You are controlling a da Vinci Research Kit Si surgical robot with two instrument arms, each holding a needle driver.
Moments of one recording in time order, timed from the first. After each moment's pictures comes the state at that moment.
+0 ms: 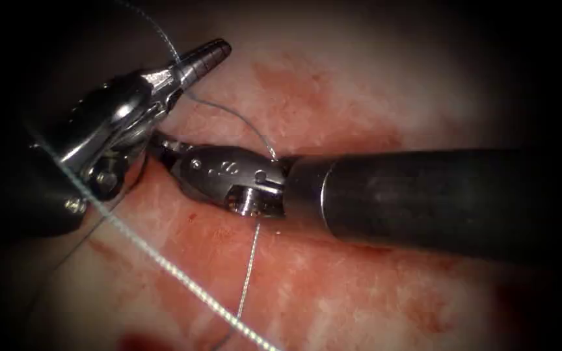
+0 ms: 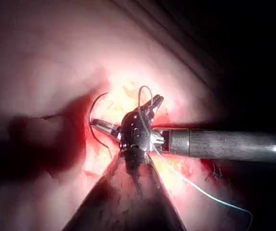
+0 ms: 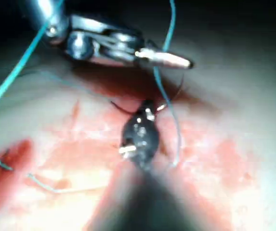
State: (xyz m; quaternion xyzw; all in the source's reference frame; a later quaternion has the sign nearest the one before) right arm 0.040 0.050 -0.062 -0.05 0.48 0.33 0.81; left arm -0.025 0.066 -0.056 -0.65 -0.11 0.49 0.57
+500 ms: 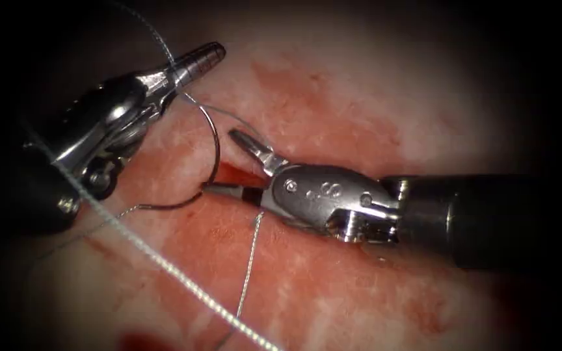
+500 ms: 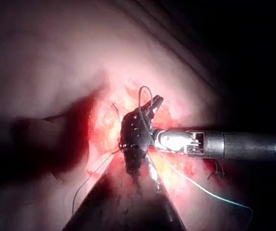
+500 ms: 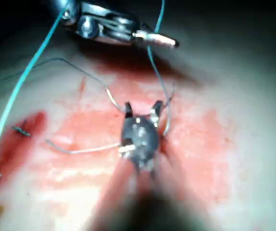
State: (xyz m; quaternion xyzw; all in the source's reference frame) right arm 0.034 0.051 -0.067 -0.03 0.51 0.36 0.78; left arm -0.025 0.066 -0.056 -0.65 -0.12 0.49 0.57
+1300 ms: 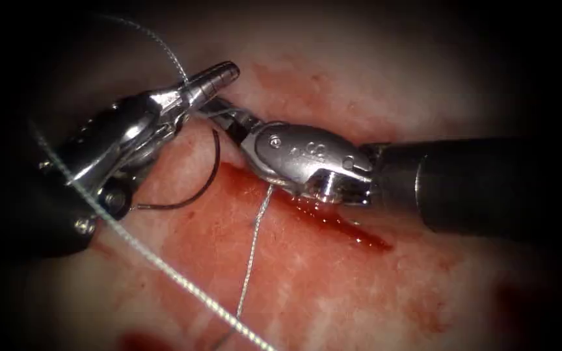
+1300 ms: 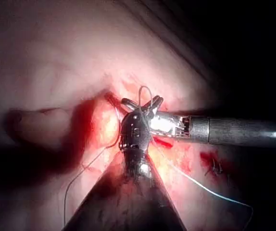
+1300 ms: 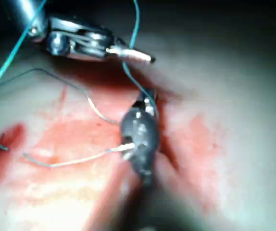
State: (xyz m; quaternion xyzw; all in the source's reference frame) right arm 0.035 0.056 -0.066 -0.12 0.57 0.48 0.66; left arm -0.026 0.064 -0.056 -0.64 -0.11 0.48 0.58
